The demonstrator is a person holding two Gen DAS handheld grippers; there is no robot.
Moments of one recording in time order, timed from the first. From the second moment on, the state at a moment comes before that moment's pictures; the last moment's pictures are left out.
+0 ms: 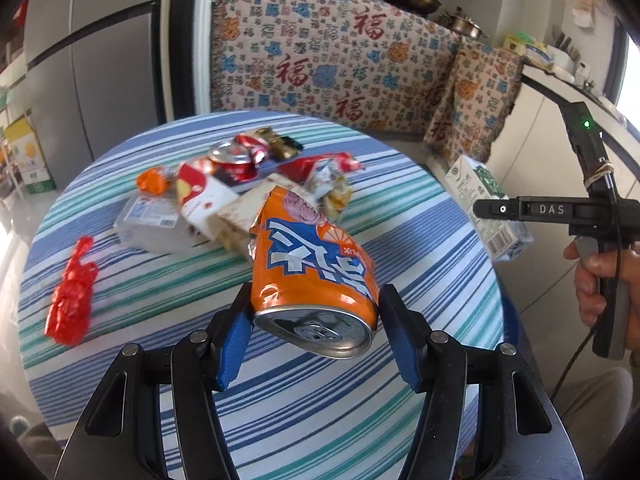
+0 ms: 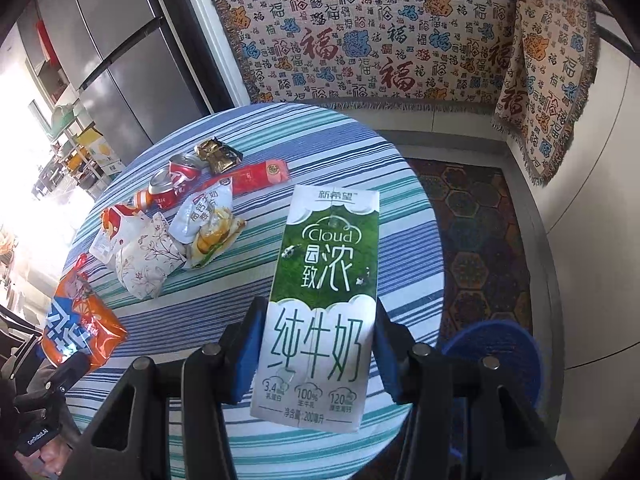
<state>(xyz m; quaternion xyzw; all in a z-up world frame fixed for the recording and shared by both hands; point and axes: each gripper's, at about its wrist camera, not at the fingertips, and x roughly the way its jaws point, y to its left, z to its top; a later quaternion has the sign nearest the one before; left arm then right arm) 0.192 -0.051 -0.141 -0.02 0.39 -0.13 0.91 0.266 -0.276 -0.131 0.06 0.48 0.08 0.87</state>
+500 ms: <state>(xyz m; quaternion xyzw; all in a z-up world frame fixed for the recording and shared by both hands) 0.218 -0.269 -0.141 0.03 0.40 -0.29 0.87 0.220 -0.457 -0.155 0.13 0.49 -0.03 0.86</state>
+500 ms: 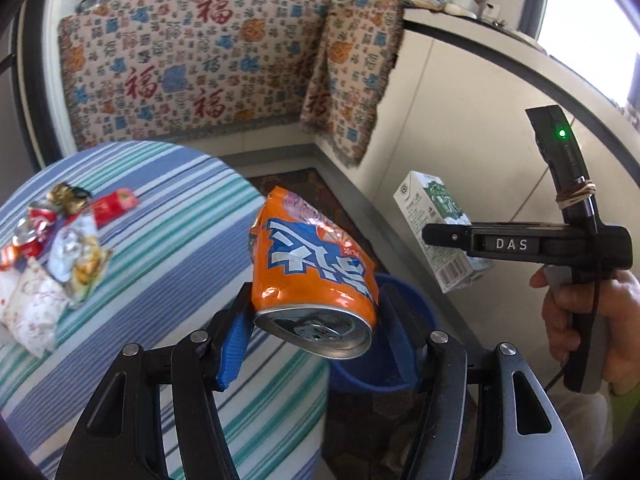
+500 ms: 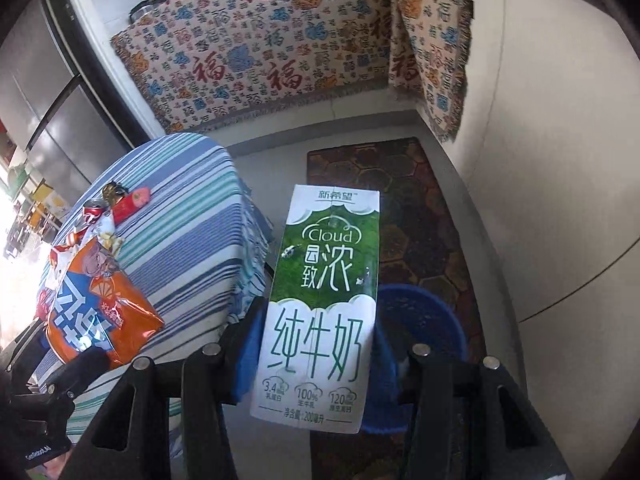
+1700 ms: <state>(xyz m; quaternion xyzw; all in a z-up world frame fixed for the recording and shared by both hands) 0.230 -0.421 -0.265 0.09 0.46 -0.33 0.82 0.226 -0.582 -0.255 0.21 0.52 -0.07 0.83</state>
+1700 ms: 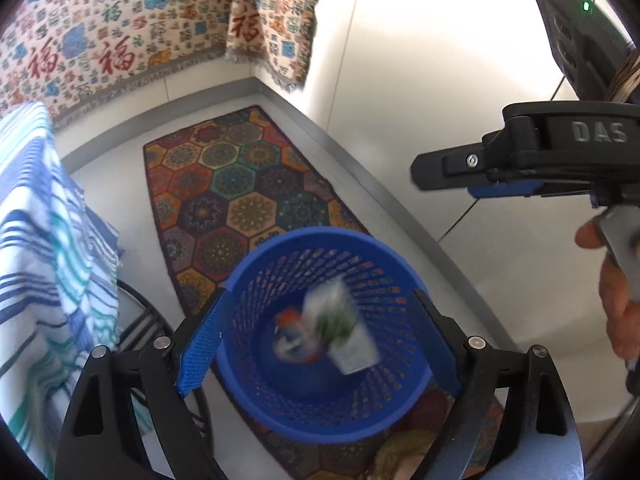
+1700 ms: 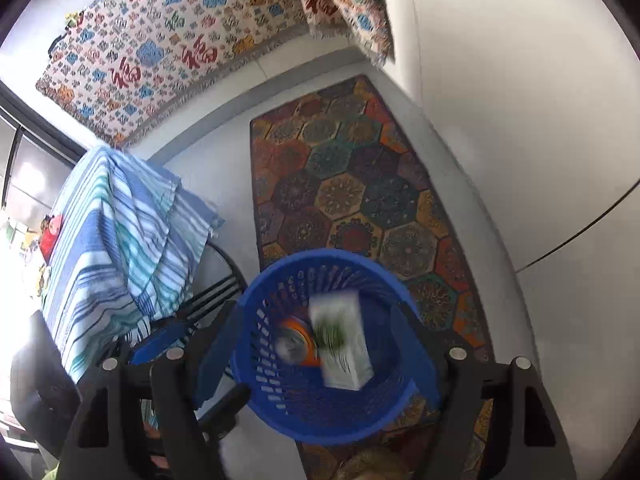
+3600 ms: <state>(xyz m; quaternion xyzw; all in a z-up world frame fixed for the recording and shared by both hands) 0.205 -0.023 -0.208 0.03 0.47 -0.04 0.88 0.251 -0.184 -0.209 -0.09 0.43 0.18 0.88</state>
